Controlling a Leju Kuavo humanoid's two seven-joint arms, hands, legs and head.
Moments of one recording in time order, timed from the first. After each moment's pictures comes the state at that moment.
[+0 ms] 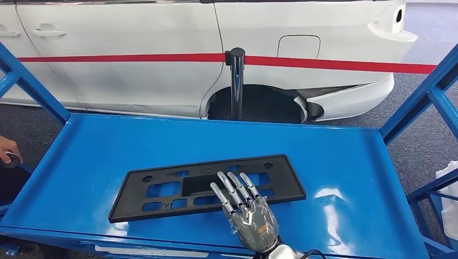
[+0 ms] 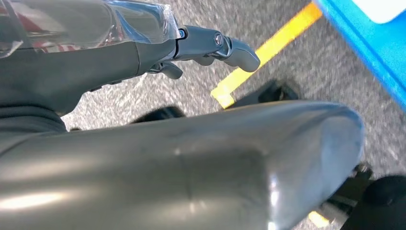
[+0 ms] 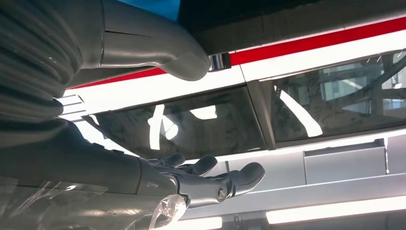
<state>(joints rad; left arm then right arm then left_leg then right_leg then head) -0.19 -0.01 -1.21 -0.23 0.41 0.14 0.00 -0.33 -0.15 0.96 -1.72 1.56 -0.39 0.29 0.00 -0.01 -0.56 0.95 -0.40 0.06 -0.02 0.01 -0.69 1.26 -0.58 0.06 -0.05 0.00</state>
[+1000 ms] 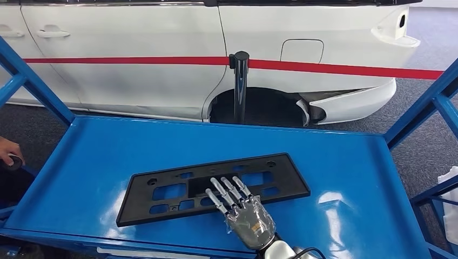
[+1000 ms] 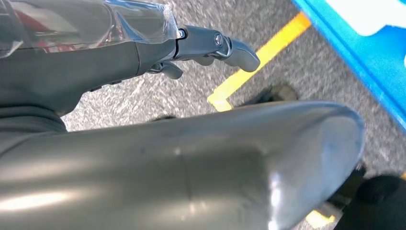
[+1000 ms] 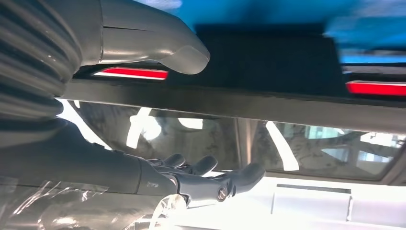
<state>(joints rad) -0.20 -0.01 -1.19 -0.23 0.37 0.12 0.01 -0.39 -0.19 1.03 -1.74 1.57 -0.16 0.26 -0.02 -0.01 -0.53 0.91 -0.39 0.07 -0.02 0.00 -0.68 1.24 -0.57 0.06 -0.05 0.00</state>
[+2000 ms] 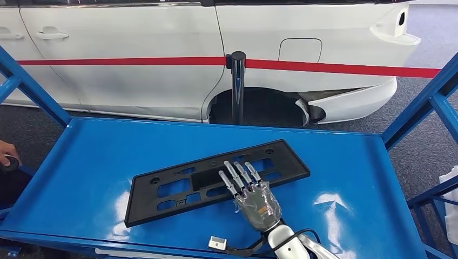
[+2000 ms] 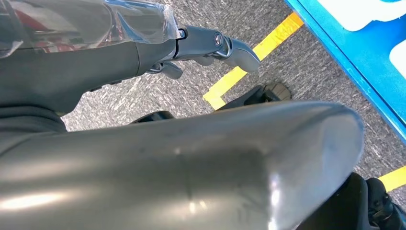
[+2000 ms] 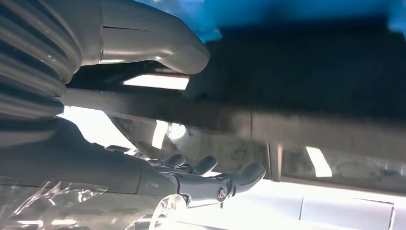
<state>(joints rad) -0.20 -0.02 -1.16 -0.23 0.34 0.12 0.01 -0.48 -0.18 1.03 -1.64 1.55 -0.19 0.34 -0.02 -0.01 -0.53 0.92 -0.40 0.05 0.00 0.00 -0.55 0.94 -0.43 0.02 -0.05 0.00</state>
